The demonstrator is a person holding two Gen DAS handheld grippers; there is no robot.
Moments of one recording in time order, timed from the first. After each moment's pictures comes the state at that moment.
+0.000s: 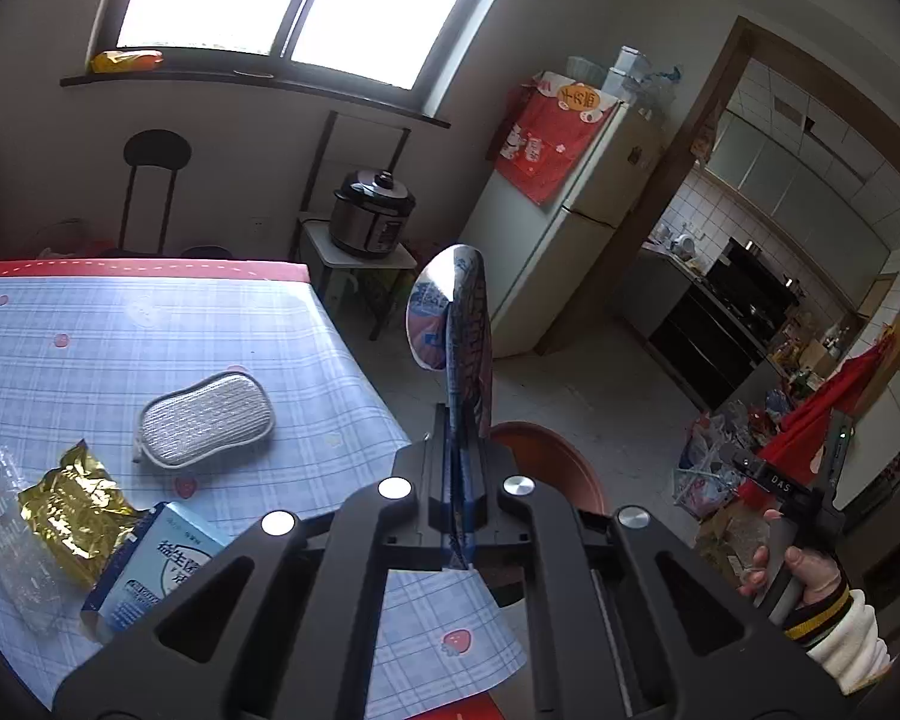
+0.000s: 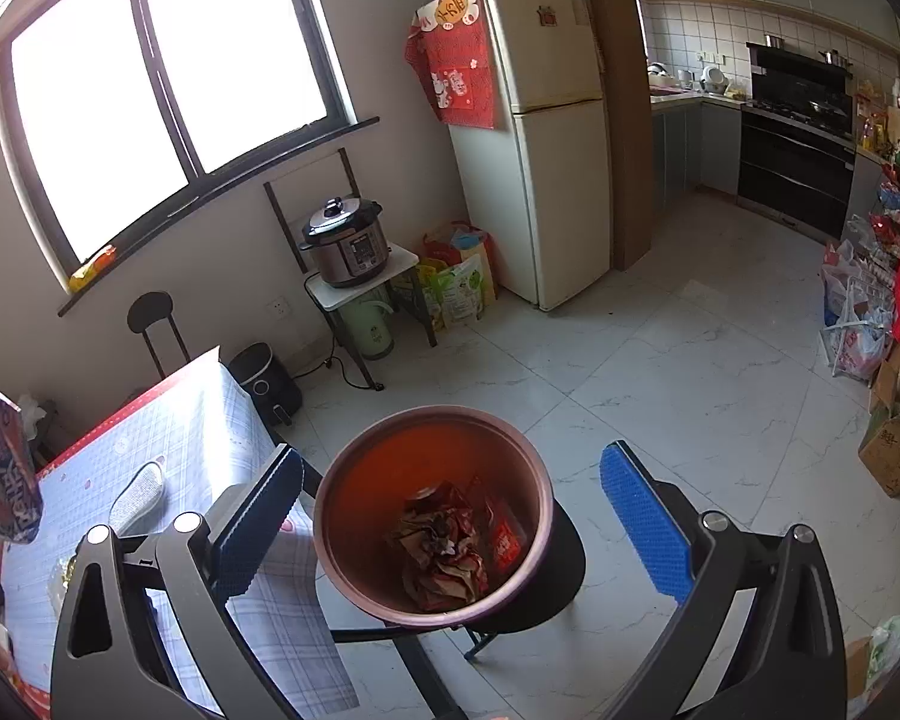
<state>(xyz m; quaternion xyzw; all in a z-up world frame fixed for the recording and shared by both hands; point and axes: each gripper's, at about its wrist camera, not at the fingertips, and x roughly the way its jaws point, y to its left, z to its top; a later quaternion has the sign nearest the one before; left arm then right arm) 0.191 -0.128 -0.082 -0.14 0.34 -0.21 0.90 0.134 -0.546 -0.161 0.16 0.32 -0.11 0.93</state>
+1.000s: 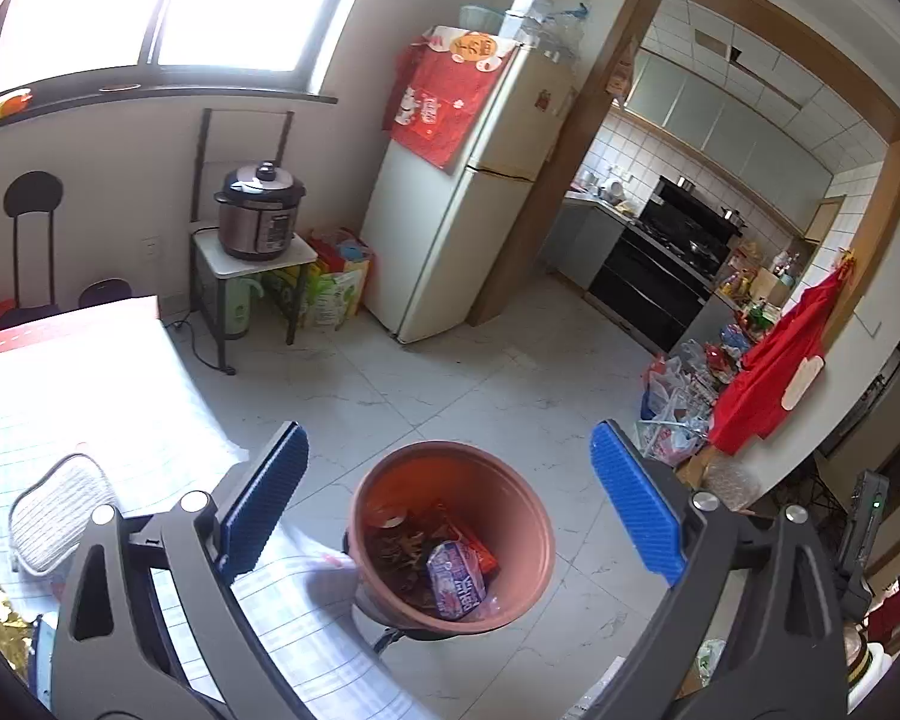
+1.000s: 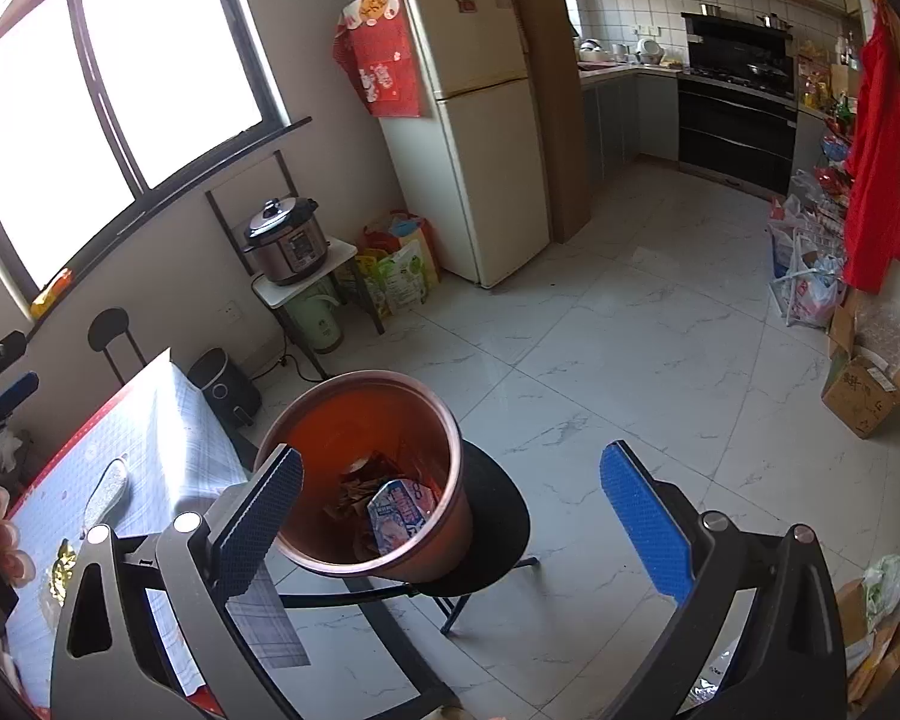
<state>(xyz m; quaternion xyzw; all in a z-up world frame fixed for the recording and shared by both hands) 0.256 -0.259 -0.097 -0.08 0.34 -0.29 0.89 0.079 -0.580 -0.179 0.19 0.34 -0.16 0.91</state>
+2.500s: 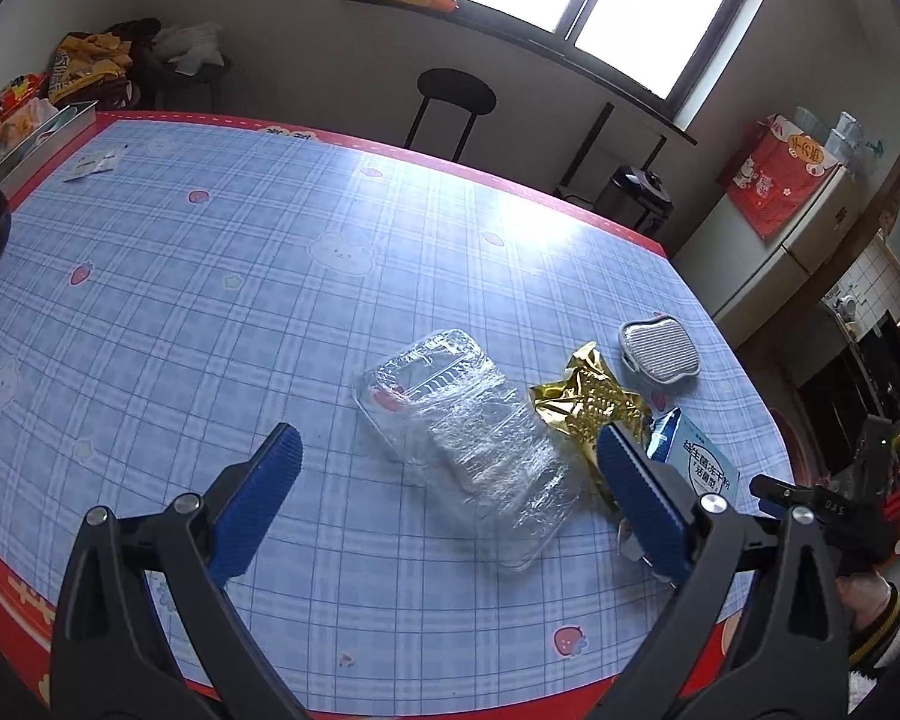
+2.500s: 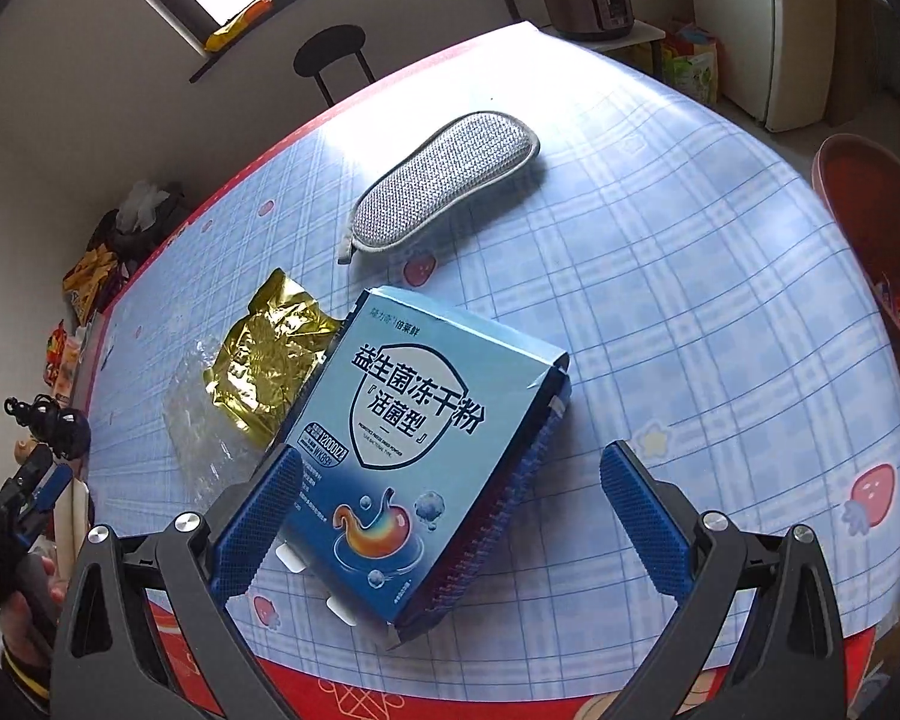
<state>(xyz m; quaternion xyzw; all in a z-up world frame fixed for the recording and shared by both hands) 0.111 0.263 -0.206 -0.18 0.41 0.02 0.89 0.197 -0.119 -0.294 0.17 0.53 0.11 0.83</state>
